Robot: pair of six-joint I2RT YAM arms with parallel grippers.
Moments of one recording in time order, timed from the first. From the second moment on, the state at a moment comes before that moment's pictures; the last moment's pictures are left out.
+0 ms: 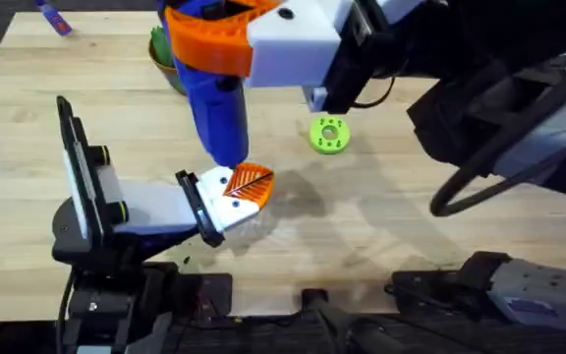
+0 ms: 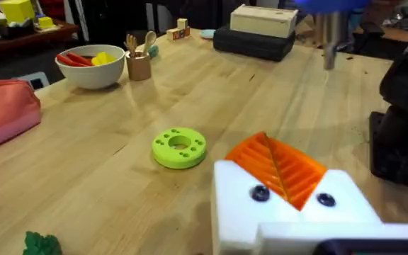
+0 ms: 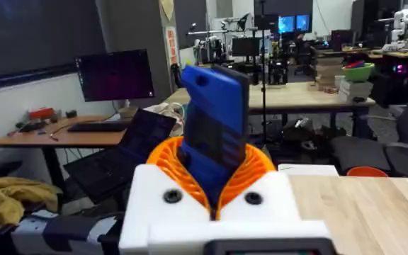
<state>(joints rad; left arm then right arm) -0.01 0.01 0.01 -0.11 1.07 0.07 0.70 1.34 0.90 0.93 -0.96 0.47</state>
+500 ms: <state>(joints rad) -0.01 0.01 0.01 -0.11 1.07 0.07 0.70 1.43 0.90 0.94 -0.99 0.44</state>
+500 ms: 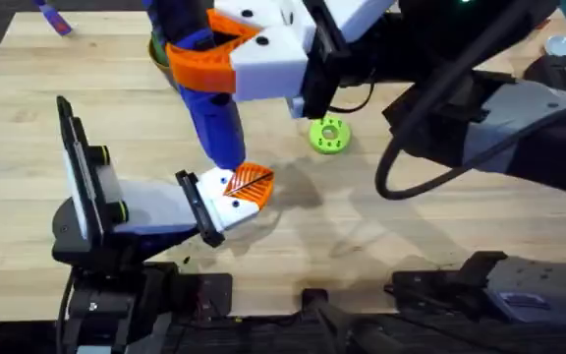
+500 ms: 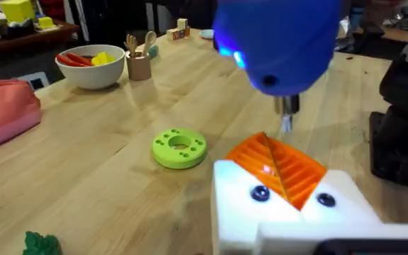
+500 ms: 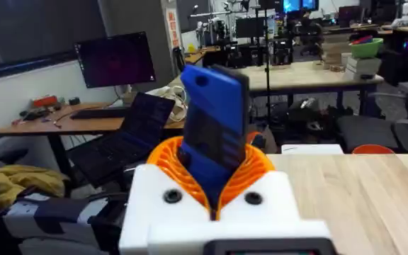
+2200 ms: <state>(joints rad) -0.01 0.01 0.01 -0.11 1.07 0.07 0.75 1.44 0.90 0.94 -1.04 0.23</state>
